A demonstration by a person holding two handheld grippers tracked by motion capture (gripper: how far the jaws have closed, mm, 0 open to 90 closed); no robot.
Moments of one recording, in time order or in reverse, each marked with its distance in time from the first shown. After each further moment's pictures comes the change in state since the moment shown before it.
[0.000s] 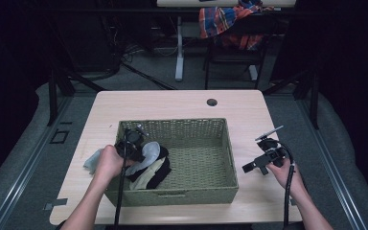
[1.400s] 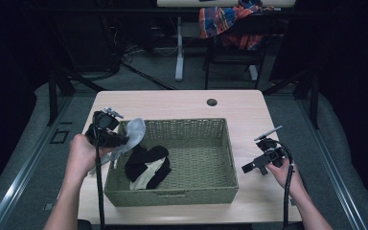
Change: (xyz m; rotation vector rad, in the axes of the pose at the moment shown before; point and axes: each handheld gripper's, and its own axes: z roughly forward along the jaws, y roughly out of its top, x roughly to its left) left arm 0.011 -0.022 -0.101 -0.261 0.053 -0.034; right arm 0.002 0.001 0.002 0.003 -0.006 -0.001
